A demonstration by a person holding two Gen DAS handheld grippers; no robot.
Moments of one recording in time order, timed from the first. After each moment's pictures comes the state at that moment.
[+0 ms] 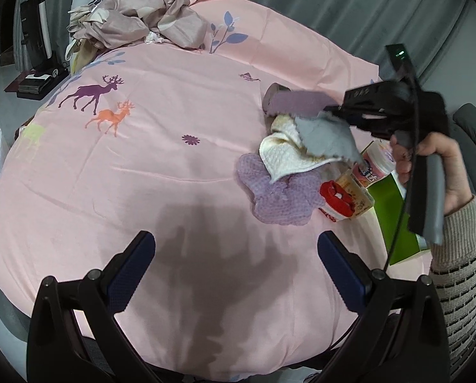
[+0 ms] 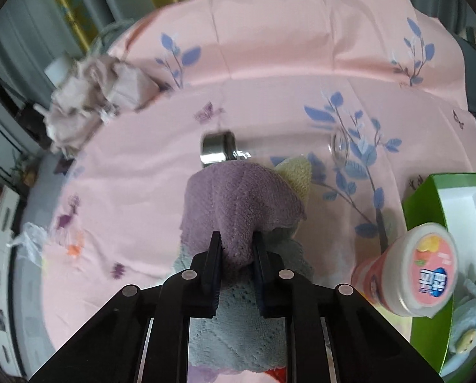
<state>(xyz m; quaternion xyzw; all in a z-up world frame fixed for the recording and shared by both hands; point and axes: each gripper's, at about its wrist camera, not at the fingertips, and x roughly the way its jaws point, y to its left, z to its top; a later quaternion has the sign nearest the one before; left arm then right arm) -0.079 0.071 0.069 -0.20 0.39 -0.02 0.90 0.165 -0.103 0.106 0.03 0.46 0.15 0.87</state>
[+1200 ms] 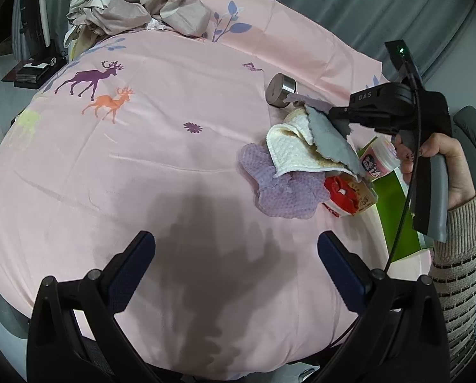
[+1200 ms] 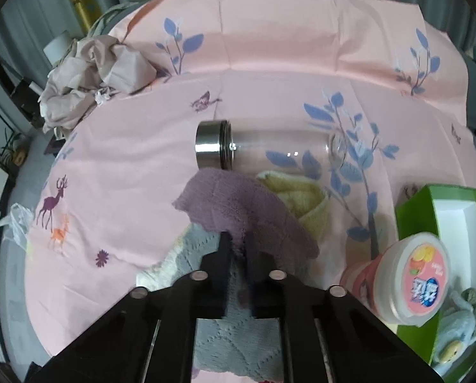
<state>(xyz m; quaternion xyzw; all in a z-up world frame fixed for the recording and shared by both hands) -0.075 0.073 0.058 -0.21 0.41 -0.02 0.89 0.170 -0.092 0.094 -0.05 0.47 0.13 0.87</state>
